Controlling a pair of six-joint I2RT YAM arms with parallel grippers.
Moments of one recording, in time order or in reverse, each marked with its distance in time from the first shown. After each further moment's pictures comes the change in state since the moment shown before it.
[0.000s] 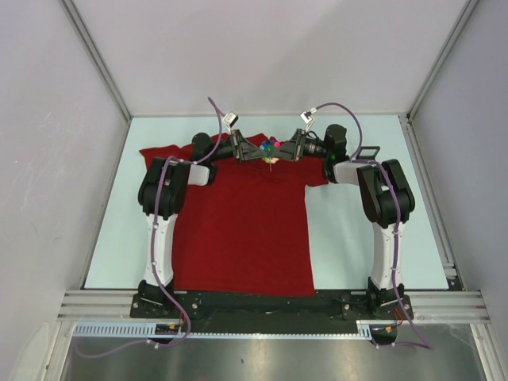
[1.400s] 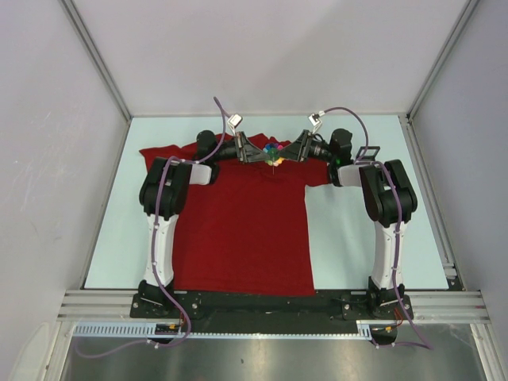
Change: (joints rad) left arm -0.020 -0.001 0.019 -0.156 0.001 0.193; right arm -0.036 0.000 -0.062 0.073 0.053 0.052
